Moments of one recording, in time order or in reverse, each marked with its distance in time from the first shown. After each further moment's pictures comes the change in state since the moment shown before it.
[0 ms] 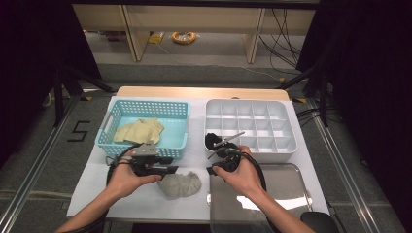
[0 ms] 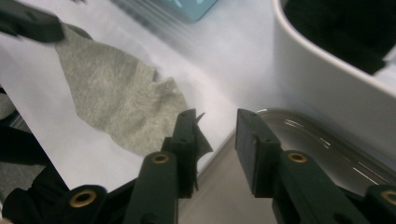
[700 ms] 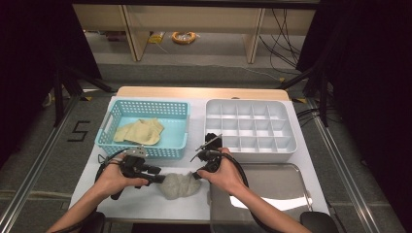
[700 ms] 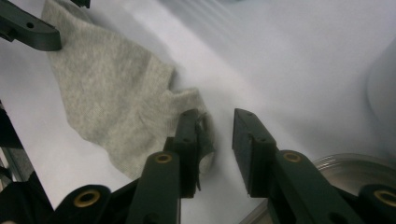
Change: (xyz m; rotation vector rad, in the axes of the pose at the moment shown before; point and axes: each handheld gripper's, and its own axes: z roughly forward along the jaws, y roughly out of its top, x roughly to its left) left arm 0.031 -0.035 0.003 0.172 -0.129 -0.100; right arm 0.011 0.015 0.057 0.091 0.071 -0.073
